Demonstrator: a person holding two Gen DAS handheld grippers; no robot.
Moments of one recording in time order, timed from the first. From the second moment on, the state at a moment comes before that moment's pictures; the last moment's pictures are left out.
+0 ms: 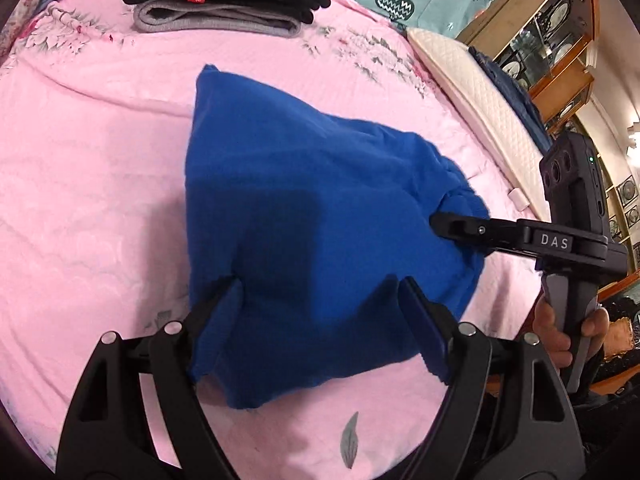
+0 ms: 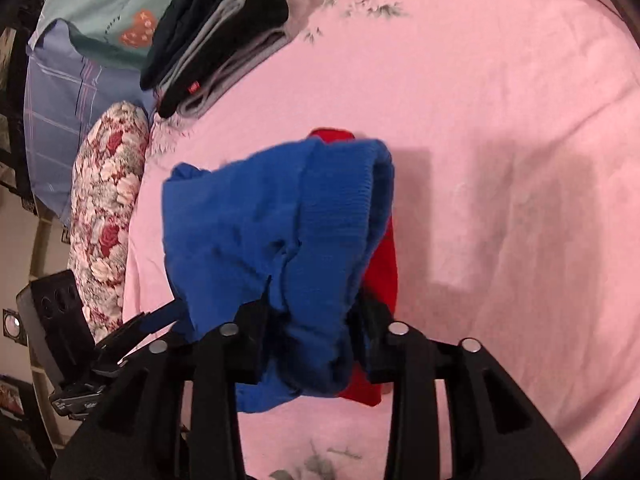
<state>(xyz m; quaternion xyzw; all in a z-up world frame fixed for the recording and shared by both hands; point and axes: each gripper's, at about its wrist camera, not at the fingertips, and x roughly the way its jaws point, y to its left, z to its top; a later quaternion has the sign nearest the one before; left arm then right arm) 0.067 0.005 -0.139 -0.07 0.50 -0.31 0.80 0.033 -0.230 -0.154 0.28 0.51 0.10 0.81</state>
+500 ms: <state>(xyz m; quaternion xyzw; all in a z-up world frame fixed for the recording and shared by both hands) 0.050 0.006 -0.121 -0.10 0.49 -0.33 0.80 0.100 -0.118 -0.047 0.07 0.47 0.24 0.85</state>
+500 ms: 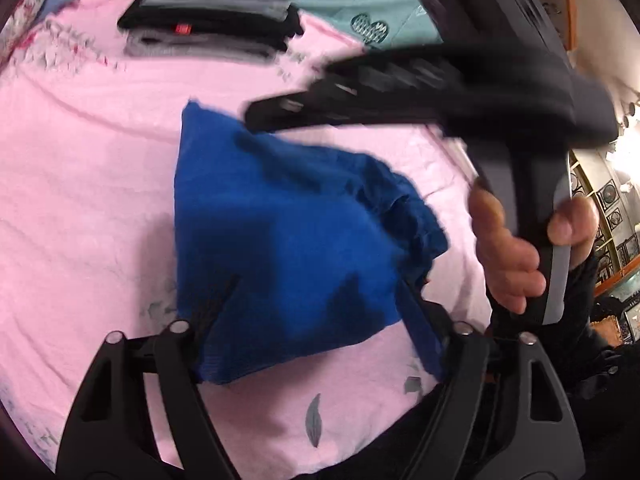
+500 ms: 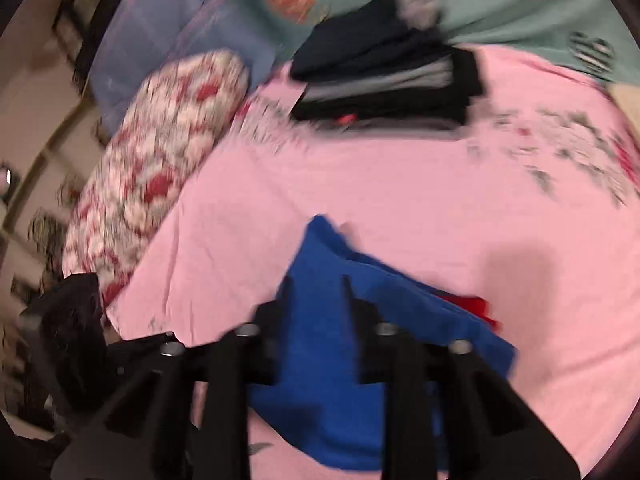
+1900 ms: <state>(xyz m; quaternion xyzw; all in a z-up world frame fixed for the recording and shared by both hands) 0.118 0.009 -0.174 -0.23 0.56 -0.35 0.72 0.045 -0.241 -0.136 0.24 0.52 0.13 0.80</state>
